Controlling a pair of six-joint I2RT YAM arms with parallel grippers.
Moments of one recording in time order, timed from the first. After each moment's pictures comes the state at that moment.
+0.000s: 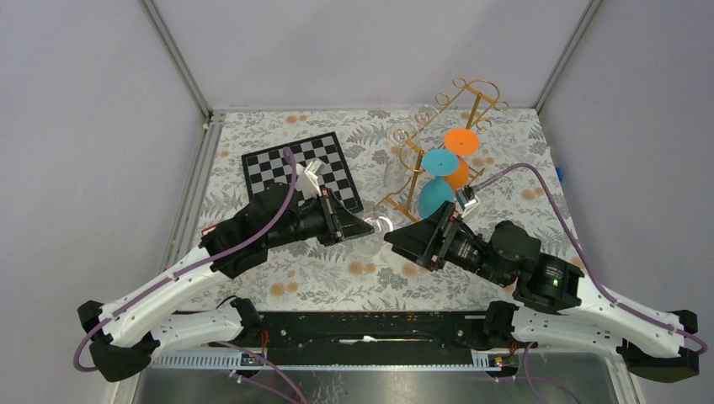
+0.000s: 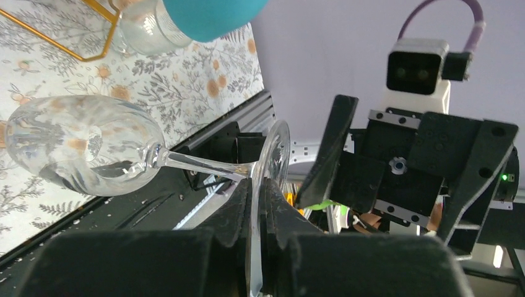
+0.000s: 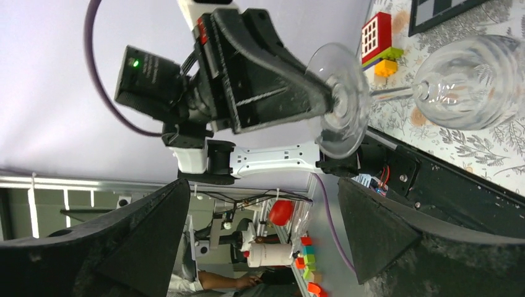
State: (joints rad) left arm -0.92 0.91 1.03 -0.42 0.18 -1.14; right arm 1.19 0.65 0.88 -0.32 0.17 1.31
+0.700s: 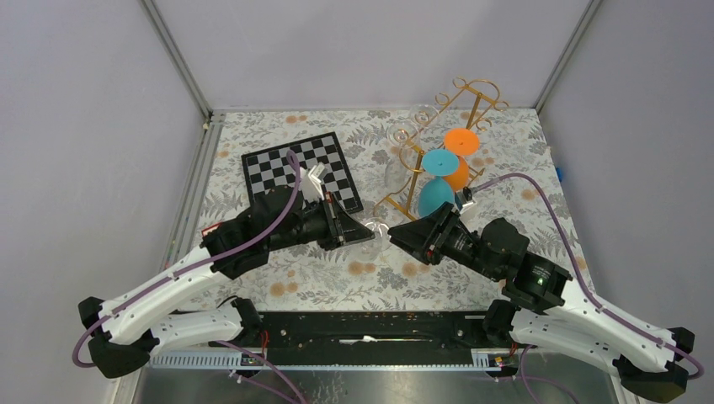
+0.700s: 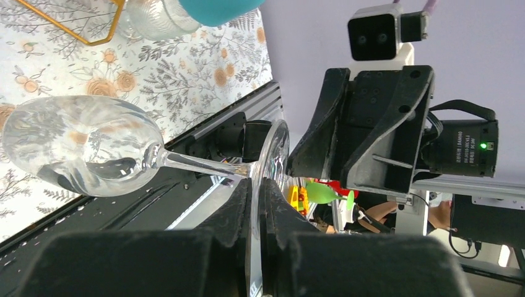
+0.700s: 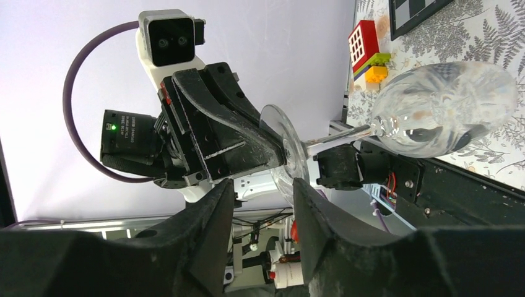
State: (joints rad) left arm -0.98 0.93 1.04 -0.44 0.16 -1.15; right arm 1.02 0.64 0.75 -0.24 0.06 1.47
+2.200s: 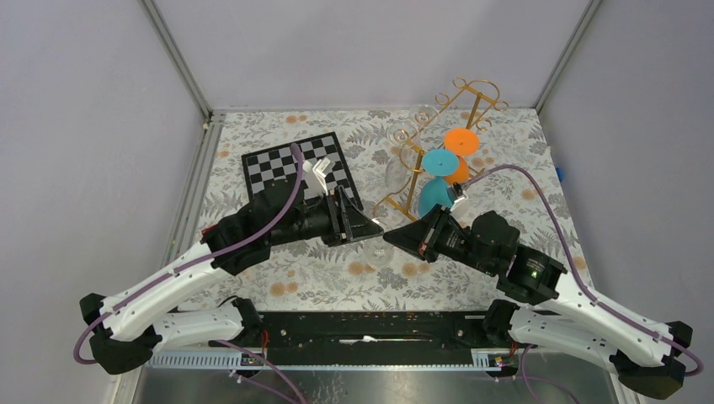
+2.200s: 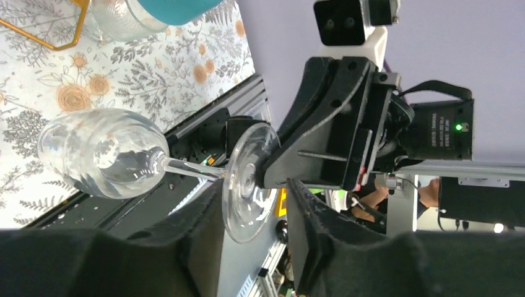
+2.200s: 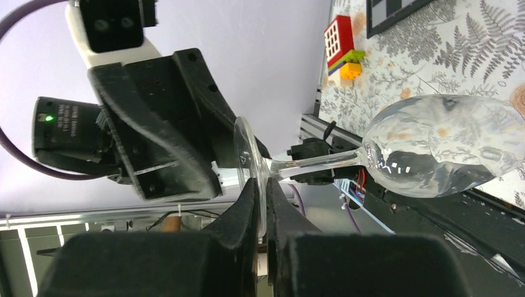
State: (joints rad) left arm -0.98 0.97 1.11 -0.45 0.20 -1.13; right arm 1.01 0.70 0.81 -0.28 0.02 1.36
